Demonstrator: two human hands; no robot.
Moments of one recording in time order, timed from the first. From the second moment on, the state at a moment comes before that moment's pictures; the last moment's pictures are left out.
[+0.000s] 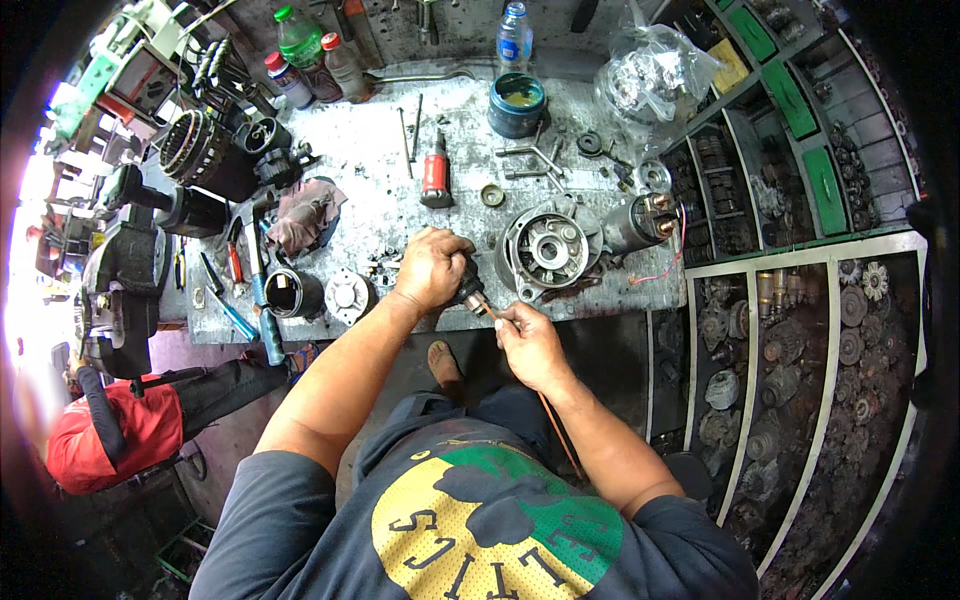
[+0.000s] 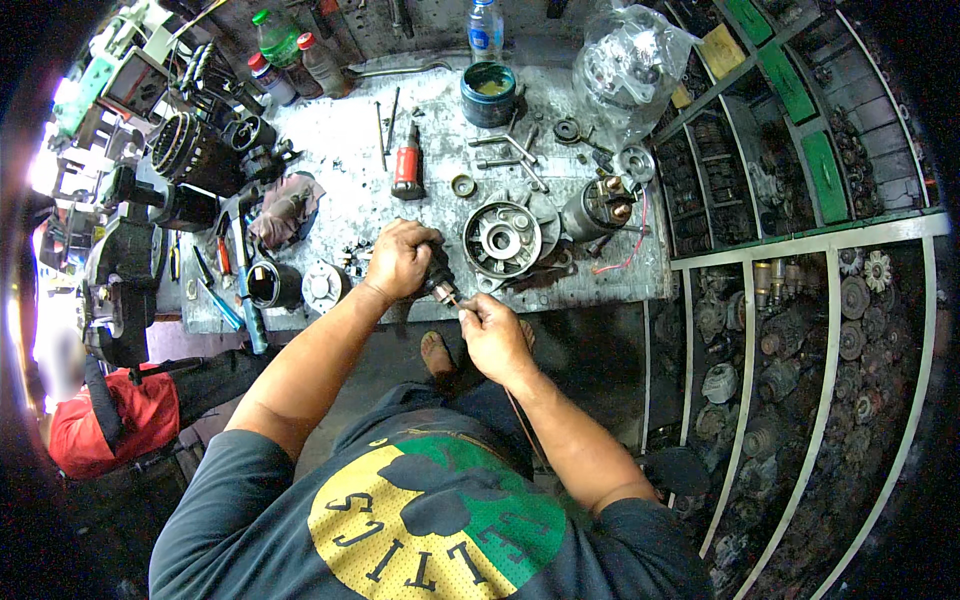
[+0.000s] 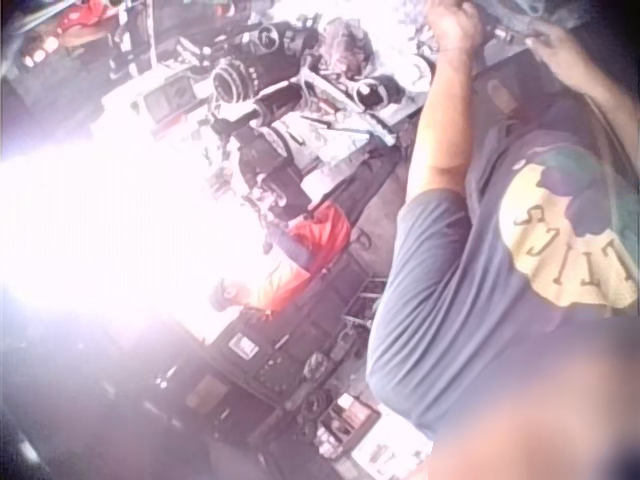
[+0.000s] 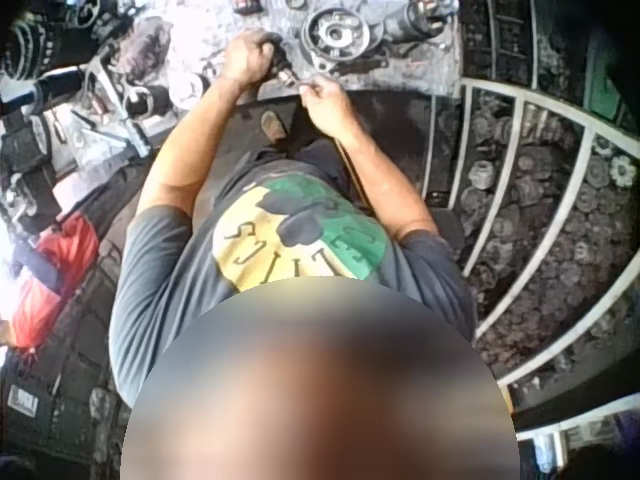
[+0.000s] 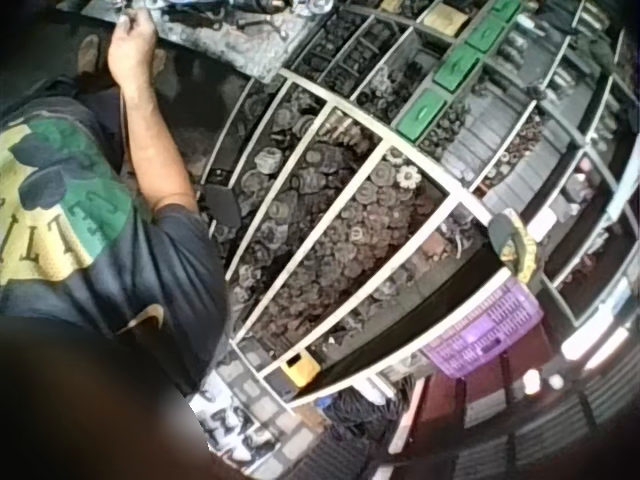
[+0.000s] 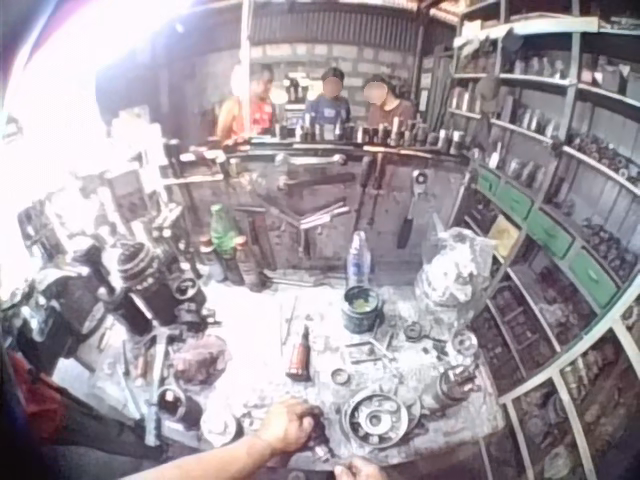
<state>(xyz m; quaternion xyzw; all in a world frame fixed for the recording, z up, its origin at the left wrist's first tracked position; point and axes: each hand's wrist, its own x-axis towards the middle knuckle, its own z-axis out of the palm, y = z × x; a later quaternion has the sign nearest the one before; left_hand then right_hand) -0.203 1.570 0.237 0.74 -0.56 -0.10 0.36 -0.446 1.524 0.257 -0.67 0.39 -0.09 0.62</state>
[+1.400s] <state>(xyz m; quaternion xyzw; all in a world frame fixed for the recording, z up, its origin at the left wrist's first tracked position) -0.201 1.582 0.235 0.72 -0.58 -0.08 0.36 -0.431 1.526 0.279 -0.78 0.35 -0.11 0.50</state>
